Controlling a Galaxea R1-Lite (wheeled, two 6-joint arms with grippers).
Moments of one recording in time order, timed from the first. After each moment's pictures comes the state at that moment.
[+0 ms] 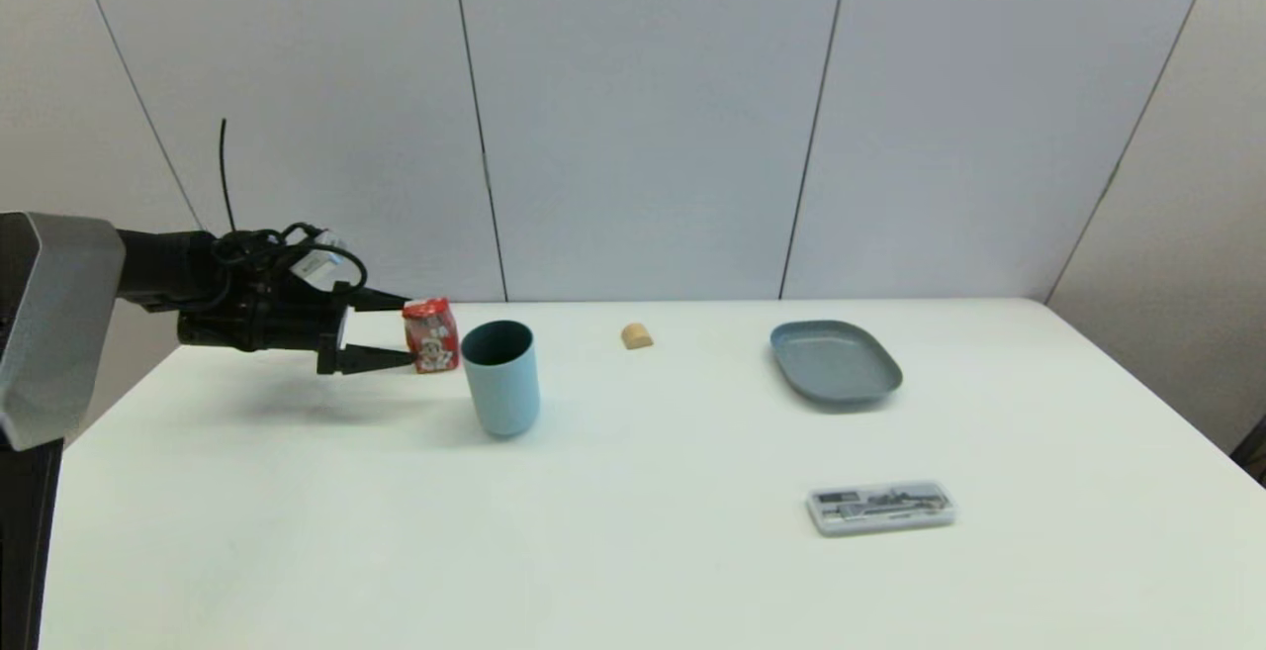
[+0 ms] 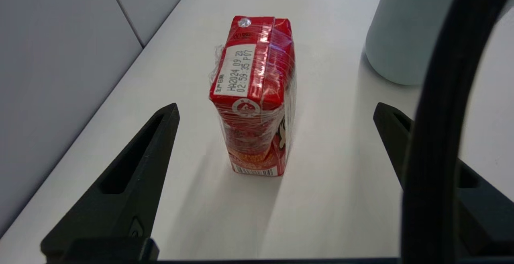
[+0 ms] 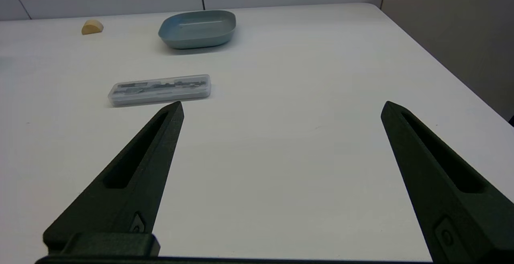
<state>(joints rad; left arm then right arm) 0.20 2.43 -1.92 0.67 -1.22 1.24 0.00 0.00 0.00 0.00 -0.03 0.03</state>
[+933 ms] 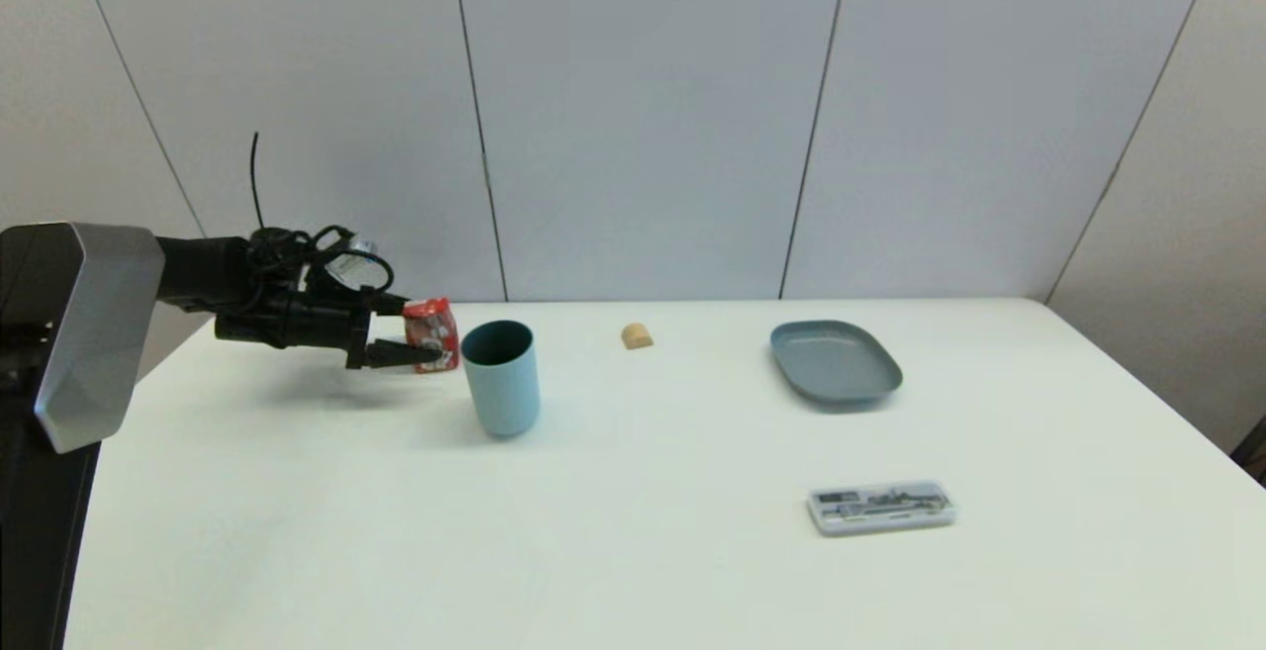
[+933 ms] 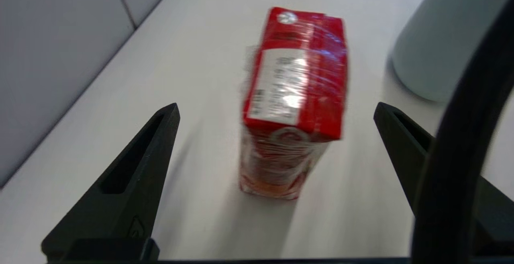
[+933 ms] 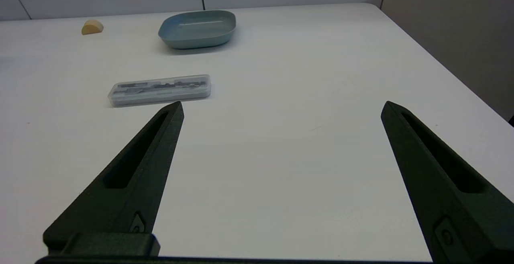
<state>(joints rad) 0.15 2.49 -1.97 0.60 -1.16 1.06 0.00 0.00 0.00 0.00 -0.03 0.03</state>
